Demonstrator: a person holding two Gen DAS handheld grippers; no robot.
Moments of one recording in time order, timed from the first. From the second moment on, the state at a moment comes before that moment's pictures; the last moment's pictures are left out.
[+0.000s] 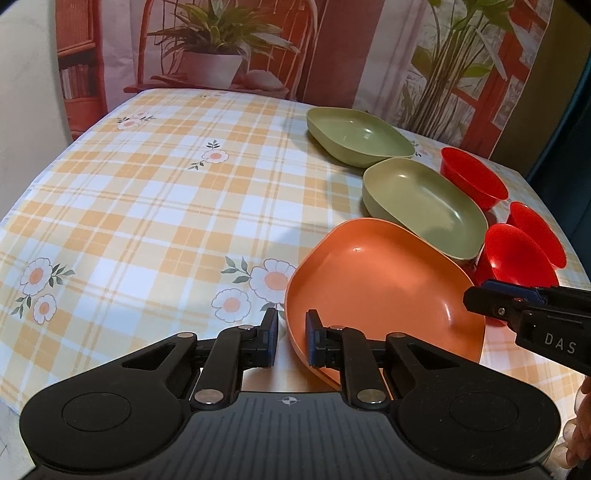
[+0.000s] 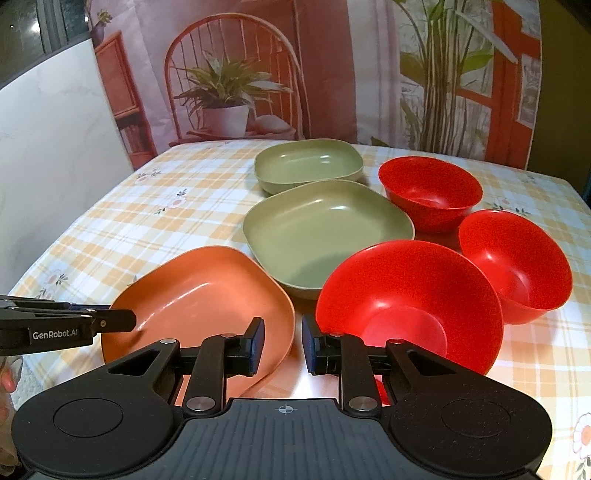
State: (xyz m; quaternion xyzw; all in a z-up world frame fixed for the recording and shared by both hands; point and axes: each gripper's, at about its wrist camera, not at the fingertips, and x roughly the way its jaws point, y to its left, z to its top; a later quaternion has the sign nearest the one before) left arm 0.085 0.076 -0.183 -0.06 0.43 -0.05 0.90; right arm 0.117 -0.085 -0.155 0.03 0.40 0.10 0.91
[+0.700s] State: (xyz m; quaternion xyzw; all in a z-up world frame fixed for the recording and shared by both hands) left arm 0.084 0.079 -0.186 -0.07 0.43 -0.05 0.90; right arm 0.132 -0.082 -0.165 0.03 0.41 0.10 0.90
